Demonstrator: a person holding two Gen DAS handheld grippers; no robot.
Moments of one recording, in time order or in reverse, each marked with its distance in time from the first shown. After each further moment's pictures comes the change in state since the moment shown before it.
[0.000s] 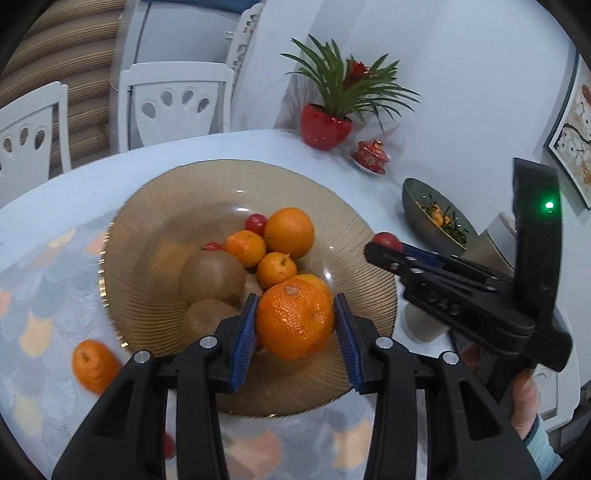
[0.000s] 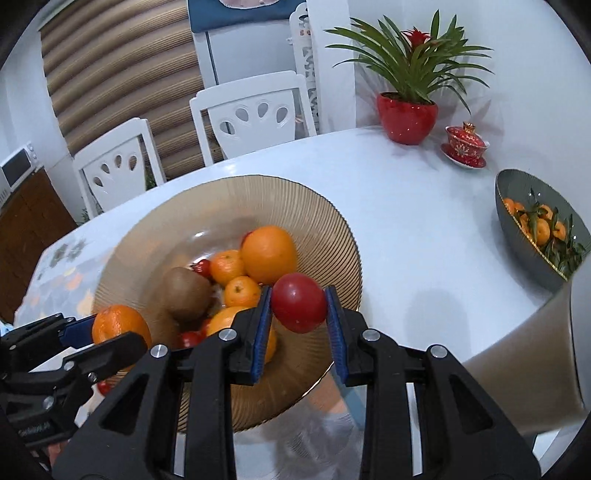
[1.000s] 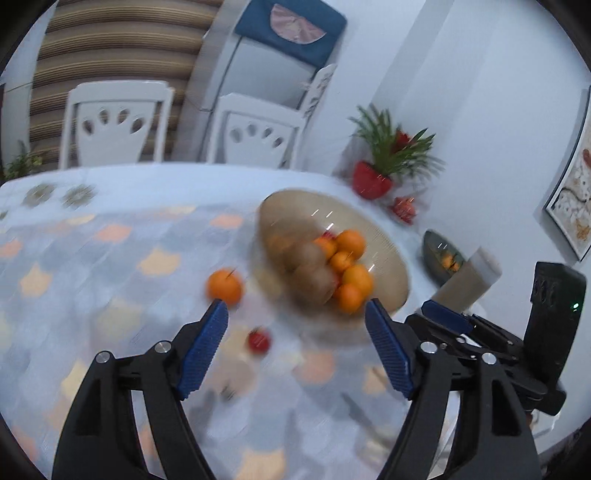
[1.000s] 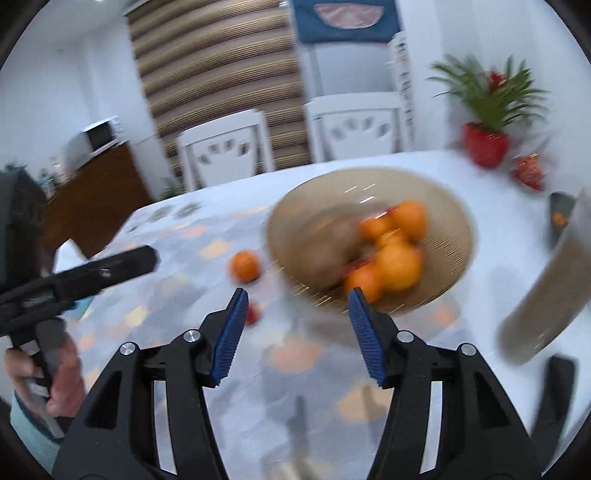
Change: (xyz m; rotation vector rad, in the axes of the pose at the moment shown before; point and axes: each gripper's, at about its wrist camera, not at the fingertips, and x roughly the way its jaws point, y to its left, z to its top) left arm -0.162 0.060 -0.089 -0.190 -0.173 0.127; right arm -0.098 0.109 -0.095 -0.198 -0.053 0.301
